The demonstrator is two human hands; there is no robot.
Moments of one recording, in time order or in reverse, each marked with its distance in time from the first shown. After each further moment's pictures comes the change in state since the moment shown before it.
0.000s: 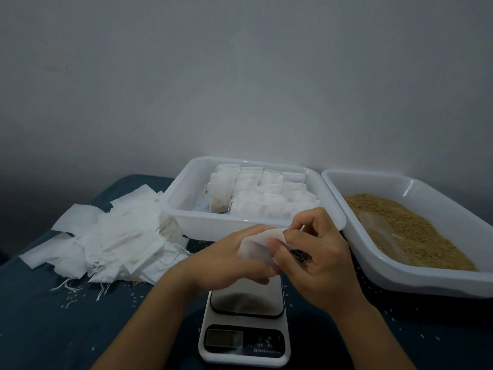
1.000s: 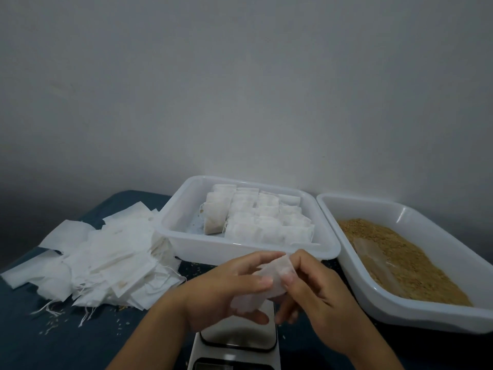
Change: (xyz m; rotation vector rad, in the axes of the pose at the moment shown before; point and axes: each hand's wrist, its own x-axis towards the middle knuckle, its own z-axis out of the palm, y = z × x) left_hand 0.001 0.004 0.006 -0.370 -0.148 -0.031; right_hand 0.001 -0.009 -0.030 0.573 -0.451 0.504
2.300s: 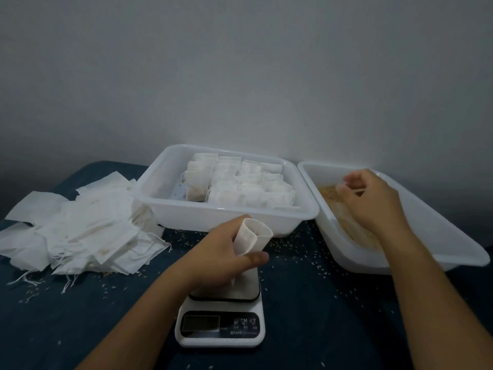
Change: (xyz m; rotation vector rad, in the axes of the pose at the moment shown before) left_hand 0.016 -0.034 -0.003 0.688 0.360 0.124; right_hand 0.026 0.022 -0.129 -0.688 0.629 0.386
